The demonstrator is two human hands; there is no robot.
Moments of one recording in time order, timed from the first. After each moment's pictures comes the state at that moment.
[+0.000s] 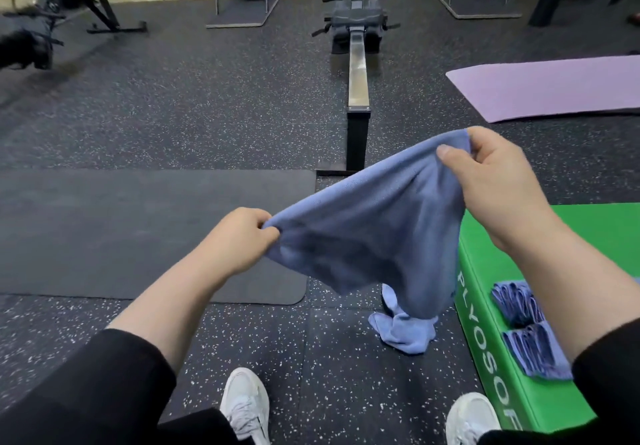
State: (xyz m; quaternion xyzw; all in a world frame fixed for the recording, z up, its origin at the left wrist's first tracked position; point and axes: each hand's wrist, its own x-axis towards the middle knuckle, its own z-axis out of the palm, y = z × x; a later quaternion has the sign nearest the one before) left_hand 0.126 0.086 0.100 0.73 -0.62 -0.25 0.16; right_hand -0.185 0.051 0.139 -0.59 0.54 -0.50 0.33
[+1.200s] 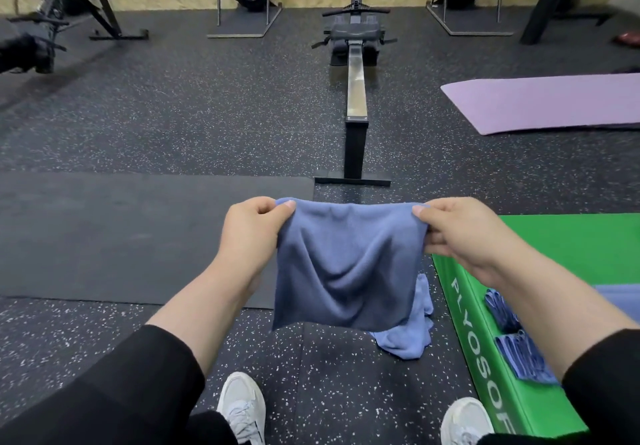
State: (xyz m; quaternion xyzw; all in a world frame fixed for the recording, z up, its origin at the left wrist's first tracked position) left_hand 0.105 0.088 0.087 0.65 -0.45 -0.38 0.48; right_hand -0.174 0.083 0.118 -0.51 0.59 -0.34 0.52
